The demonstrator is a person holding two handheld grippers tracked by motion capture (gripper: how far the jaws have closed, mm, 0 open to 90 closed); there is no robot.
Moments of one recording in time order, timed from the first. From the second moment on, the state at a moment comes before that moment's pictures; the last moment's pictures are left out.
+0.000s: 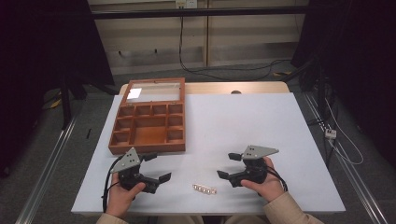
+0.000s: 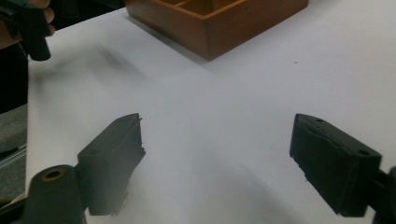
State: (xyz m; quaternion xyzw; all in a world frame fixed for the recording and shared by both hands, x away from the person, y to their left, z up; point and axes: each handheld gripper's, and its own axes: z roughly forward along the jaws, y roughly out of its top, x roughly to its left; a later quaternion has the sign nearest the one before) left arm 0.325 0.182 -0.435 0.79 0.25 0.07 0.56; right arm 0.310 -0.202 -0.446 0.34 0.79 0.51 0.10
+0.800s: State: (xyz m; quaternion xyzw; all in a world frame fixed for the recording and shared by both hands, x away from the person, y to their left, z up) left arm 0.325 0.126 -0.437 0.84 0.19 0.02 0.50; right arm 0.298 -0.247 -0.448 0.39 0.76 0.50 0.15
